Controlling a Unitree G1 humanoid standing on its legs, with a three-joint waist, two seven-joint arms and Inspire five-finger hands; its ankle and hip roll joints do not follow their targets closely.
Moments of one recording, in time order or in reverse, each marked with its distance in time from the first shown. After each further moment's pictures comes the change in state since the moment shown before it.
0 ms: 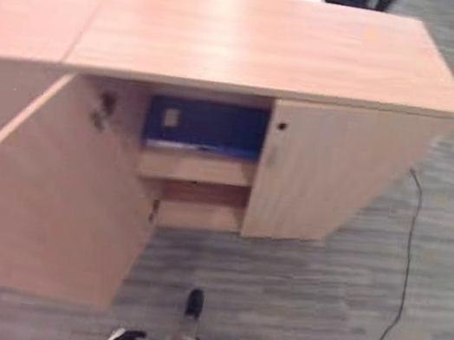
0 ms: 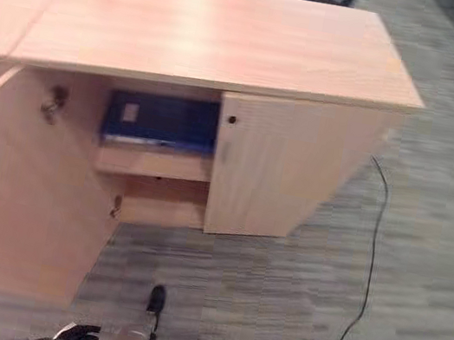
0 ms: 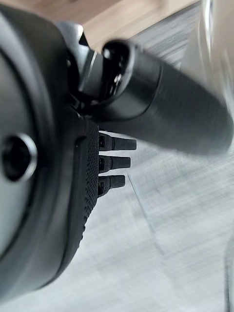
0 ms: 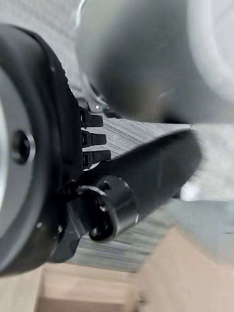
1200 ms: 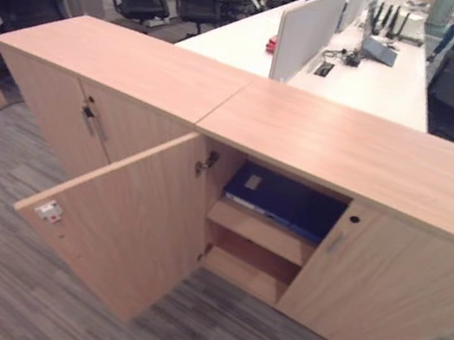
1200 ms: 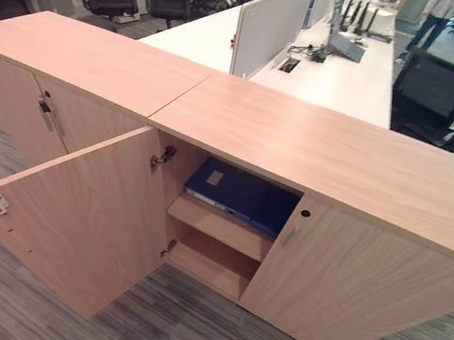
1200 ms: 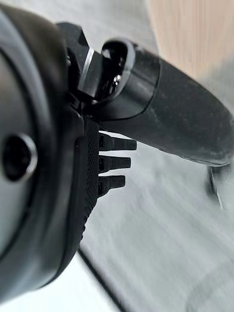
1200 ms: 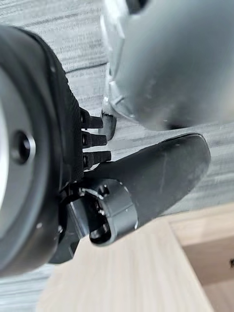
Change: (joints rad) left arm 0.060 0.182 0.314 -0.092 -0.234 0.042 0.046; right arm 0.179 0.117 -0.620 0.274 0.219 -0.054 -0.219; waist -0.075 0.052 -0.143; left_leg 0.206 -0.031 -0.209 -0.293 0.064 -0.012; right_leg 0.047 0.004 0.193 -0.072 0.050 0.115
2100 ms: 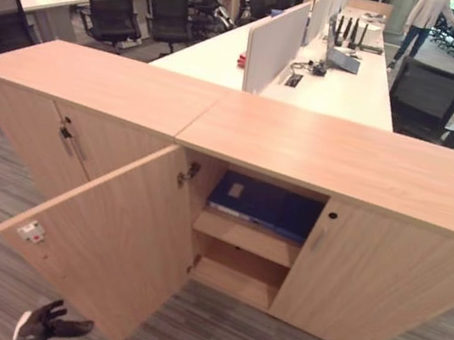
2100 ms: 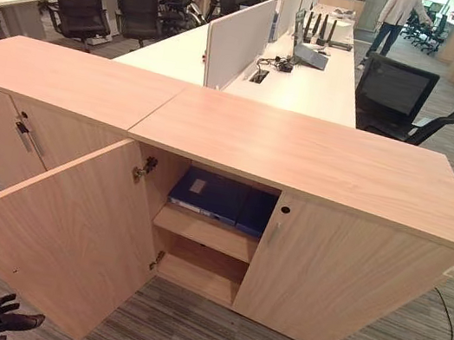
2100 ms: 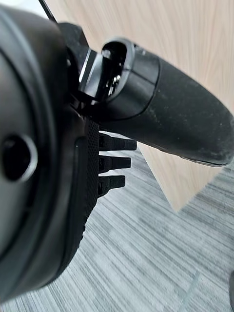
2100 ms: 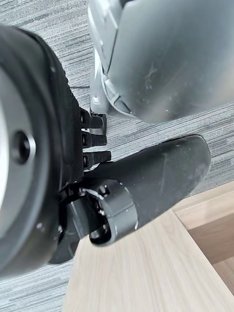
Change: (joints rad) left arm 0.102 0.044 -0.002 -0.399 -0.081 -0.014 -0.025; right arm -0.032 -0.019 -0.052 0.052 -0.004 0.016 0.045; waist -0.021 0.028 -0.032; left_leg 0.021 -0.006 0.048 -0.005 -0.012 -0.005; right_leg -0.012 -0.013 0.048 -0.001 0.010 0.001
